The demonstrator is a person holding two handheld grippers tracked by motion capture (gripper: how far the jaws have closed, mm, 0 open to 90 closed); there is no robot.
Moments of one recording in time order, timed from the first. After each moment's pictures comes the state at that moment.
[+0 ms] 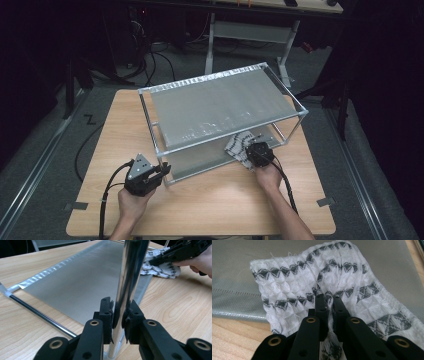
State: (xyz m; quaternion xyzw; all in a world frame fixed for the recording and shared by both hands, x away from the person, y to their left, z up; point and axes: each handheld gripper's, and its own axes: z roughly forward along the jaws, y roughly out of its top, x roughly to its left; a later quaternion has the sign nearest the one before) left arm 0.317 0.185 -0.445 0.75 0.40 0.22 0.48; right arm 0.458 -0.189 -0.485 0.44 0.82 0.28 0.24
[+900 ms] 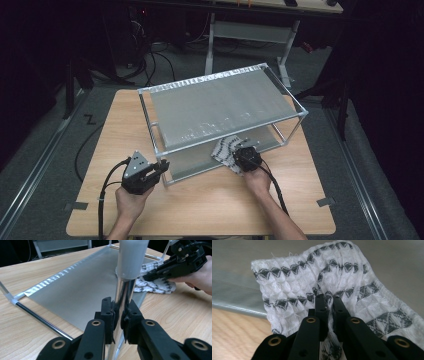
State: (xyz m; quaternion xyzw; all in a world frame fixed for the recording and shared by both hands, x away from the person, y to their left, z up) left arm 0.314 0.187 -0.430 0.75 0.40 0.22 0.48; right arm 0.440 -0.151 -0.486 0.40 0.84 0.30 0.23
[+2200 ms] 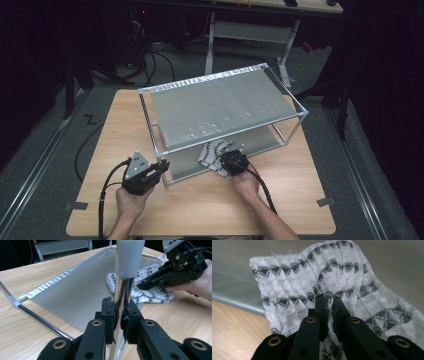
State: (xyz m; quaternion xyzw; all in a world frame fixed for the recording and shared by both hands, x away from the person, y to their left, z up) left arm 0.314 0.186 -0.431 0.75 0.39 0.23 0.48; right arm 0.427 -0.110 -0.487 0.36 0.86 0.30 0.21
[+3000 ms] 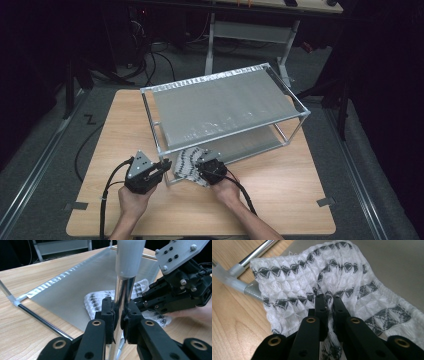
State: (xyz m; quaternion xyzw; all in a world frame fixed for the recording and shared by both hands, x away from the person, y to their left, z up) left arm 0.317 0.180 -0.431 0.75 0.39 0.23 0.49; right arm 0.397 -0.049 -0.489 0.29 0.88 0.33 0.18
